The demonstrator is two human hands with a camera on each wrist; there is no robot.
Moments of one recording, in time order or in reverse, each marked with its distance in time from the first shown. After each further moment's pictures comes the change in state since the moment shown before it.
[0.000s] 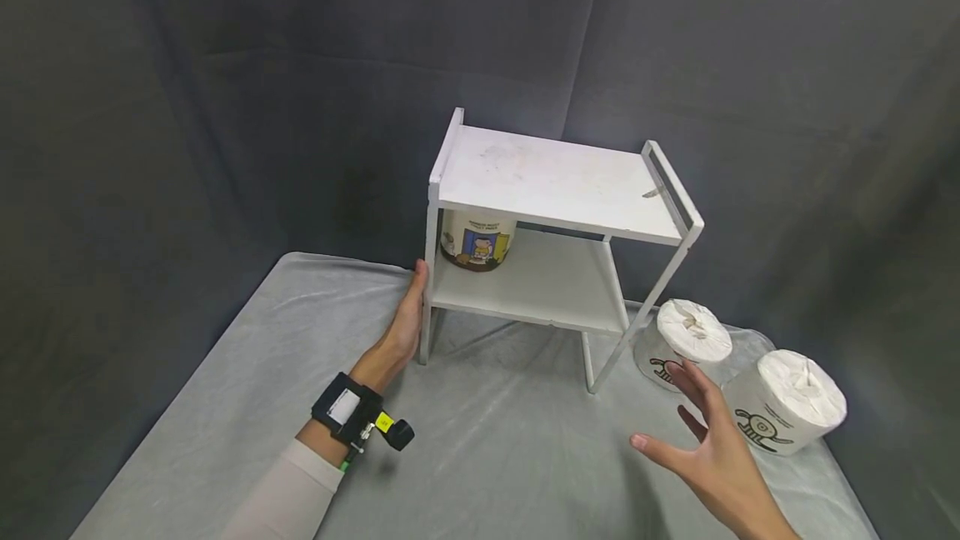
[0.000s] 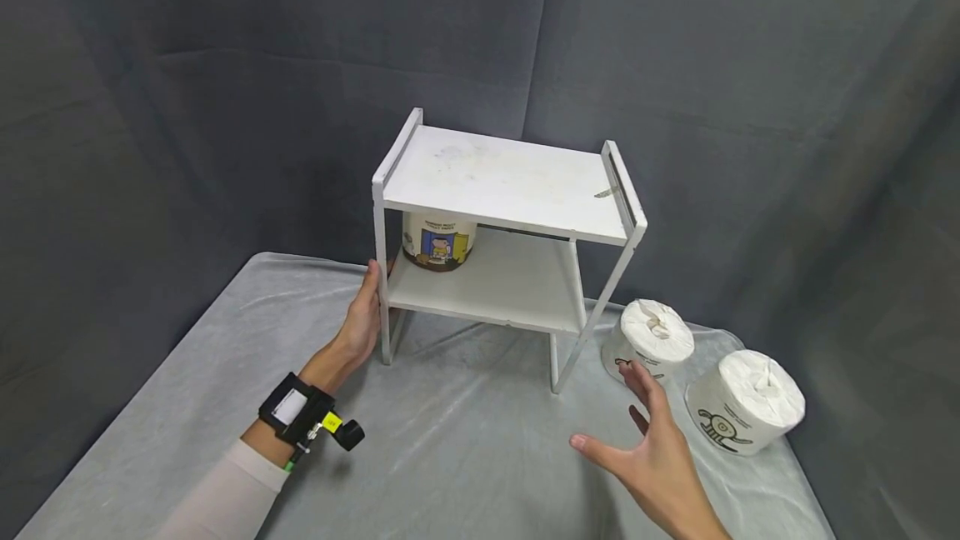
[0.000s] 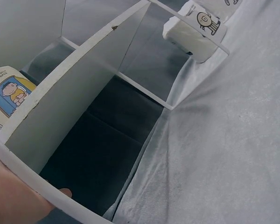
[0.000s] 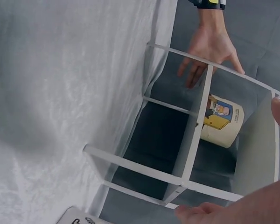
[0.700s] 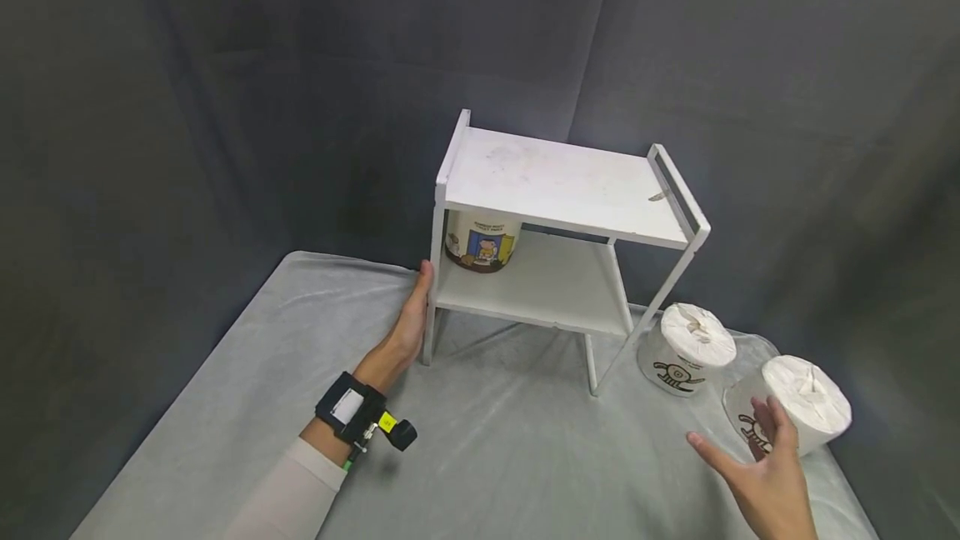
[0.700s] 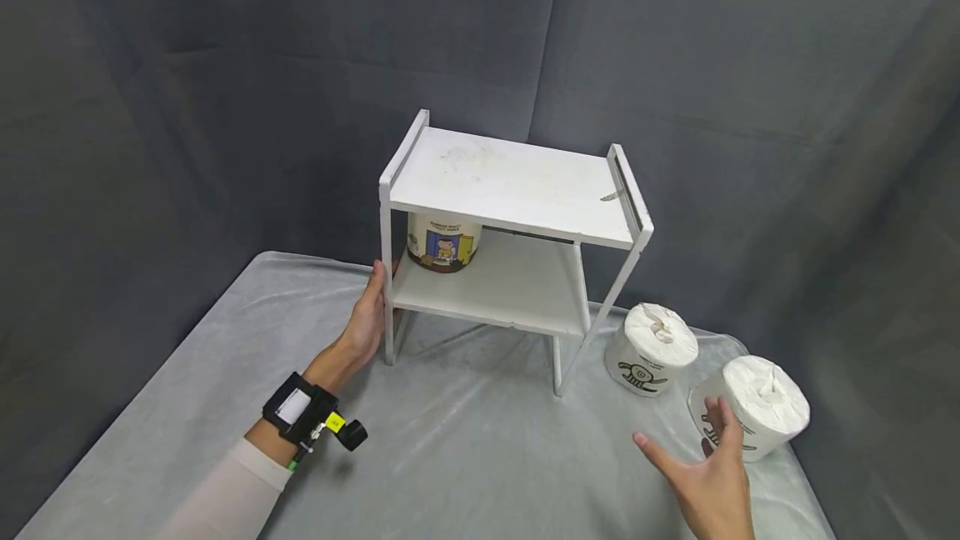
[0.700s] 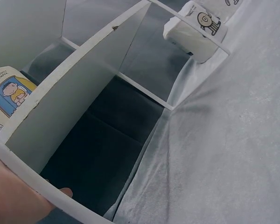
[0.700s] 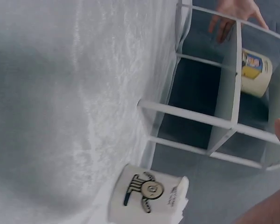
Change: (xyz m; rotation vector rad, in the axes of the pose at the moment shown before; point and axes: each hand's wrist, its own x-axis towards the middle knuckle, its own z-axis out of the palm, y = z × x) left_hand -0.001 0.000 0.000 0.004 0.009 -0.007; right_hand -0.009 0.056 -0.020 0.019 0.202 0.439
